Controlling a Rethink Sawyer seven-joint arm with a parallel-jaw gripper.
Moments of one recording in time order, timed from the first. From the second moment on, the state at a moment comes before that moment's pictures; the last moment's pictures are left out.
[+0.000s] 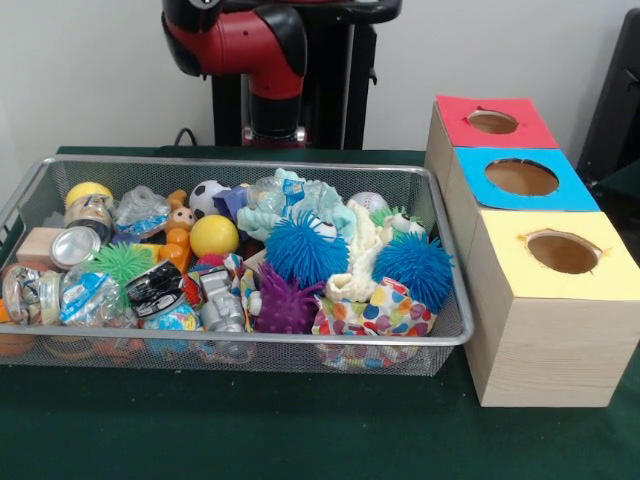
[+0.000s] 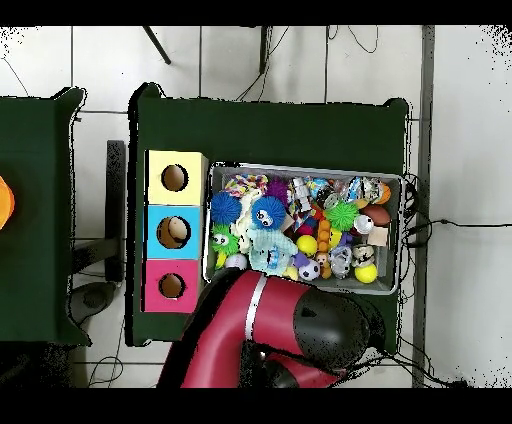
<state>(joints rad) -0.28 0.08 -0.35 1.93 -0.69 -0.51 2.06</state>
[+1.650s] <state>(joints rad) -0.38 -0.40 -0.23 2.25 -0.82 -0.26 2.06</state>
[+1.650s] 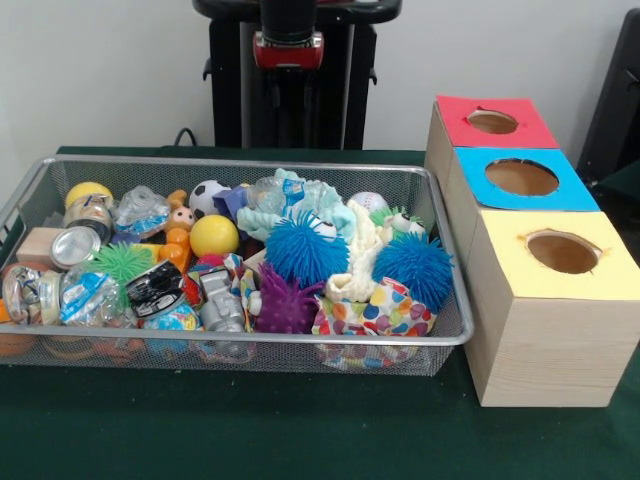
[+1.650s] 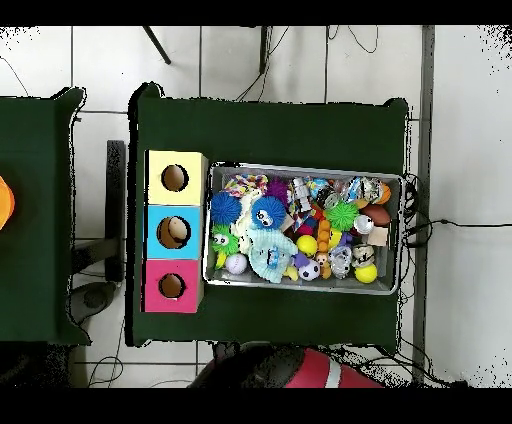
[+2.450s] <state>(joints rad) -0.44 -0.70 -0.17 2.37 -0.86 -0.17 2.06</state>
